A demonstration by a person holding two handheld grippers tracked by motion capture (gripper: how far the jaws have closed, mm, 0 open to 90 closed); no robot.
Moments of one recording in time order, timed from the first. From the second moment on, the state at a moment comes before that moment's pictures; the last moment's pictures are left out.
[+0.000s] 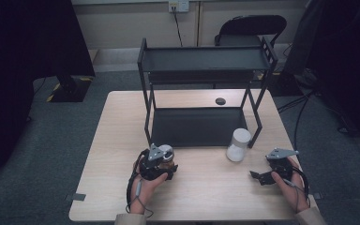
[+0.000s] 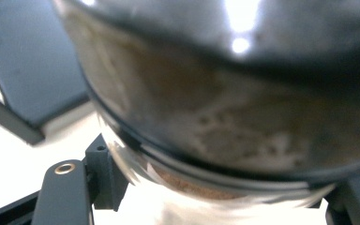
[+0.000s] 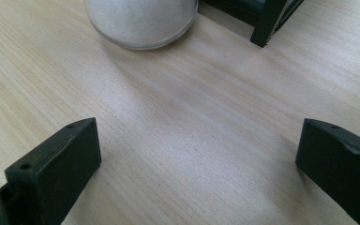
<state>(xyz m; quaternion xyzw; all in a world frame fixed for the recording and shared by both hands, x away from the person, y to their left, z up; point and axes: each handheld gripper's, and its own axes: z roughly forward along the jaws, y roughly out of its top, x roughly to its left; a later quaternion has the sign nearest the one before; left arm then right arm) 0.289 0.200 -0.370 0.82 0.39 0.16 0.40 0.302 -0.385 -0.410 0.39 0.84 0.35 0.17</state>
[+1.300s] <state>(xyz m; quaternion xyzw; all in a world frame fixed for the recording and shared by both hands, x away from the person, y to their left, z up) 0.368 0.135 -0.276 0.84 0.33 0.14 0.41 0.300 -0.384 -0.410 0.39 0.83 0.35 0.17</state>
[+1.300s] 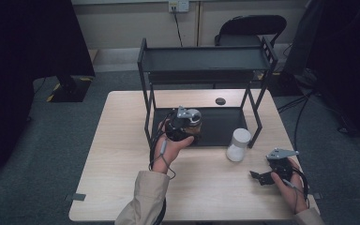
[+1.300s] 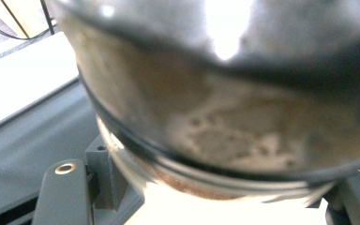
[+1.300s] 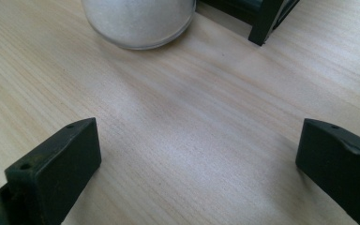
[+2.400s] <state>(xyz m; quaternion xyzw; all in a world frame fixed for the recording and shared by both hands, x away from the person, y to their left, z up) 0.392 0.121 -0.169 0.83 0.31 0.15 0.43 0.299 -0.383 -0.410 0.39 0.83 0.35 0.17</state>
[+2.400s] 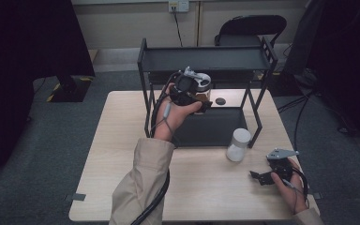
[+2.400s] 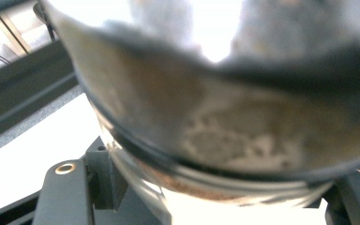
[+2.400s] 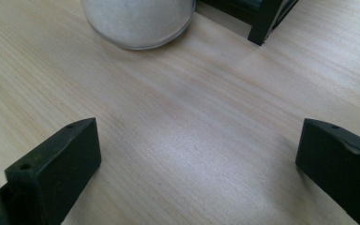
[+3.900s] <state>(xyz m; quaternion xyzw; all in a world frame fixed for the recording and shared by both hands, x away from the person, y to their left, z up) 0.435 0.113 -0.082 0.81 0.36 0.19 0.41 0.299 -0.383 -0.410 0.40 0.83 0.35 0.17</state>
